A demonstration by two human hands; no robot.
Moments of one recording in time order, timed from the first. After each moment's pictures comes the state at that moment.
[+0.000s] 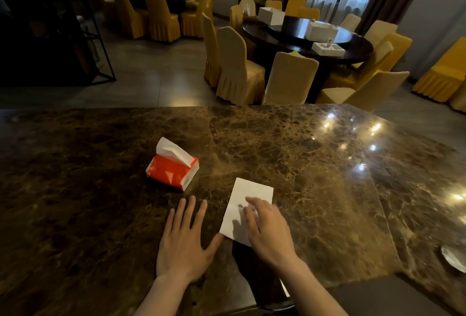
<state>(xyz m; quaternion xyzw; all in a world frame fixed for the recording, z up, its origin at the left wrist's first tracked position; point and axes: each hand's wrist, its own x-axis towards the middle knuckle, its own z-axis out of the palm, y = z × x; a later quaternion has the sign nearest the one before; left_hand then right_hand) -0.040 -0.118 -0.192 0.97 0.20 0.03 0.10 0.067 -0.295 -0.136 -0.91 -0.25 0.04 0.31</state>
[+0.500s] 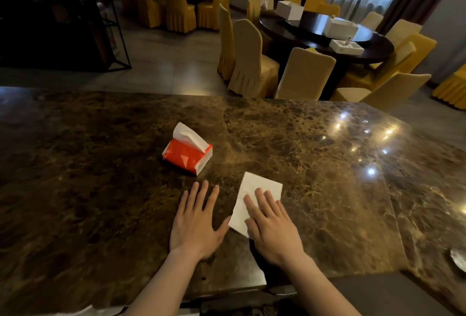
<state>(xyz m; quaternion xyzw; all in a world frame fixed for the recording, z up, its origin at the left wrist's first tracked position) -0.042 -0.119 -0.191 0.98 0.20 0.02 0.09 0.057 -0.309 -0.170 -0.92 -0.38 0.05 0.07</state>
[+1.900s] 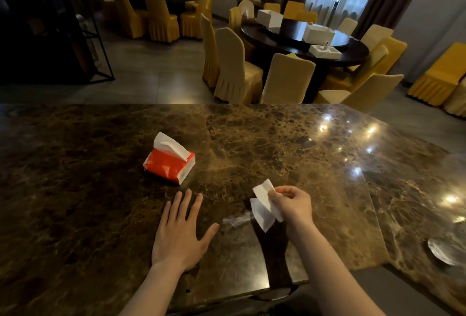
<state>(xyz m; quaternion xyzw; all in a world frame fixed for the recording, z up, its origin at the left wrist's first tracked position) -0.040 -0.118 -0.192 0.97 0.21 0.03 0.10 0.116 -0.325 -0.113 -0.82 0.12 0.10 0.55</state>
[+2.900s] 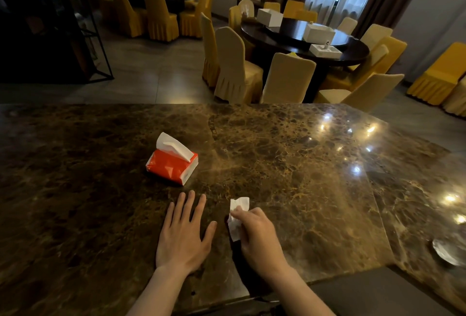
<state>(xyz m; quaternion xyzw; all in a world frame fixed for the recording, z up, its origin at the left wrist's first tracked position) -0.042 -0.118 -0.188 0.97 0.19 0.03 0.11 0.038 -0.299 -0.148 -0.88 -0.36 0.01 0.32</state>
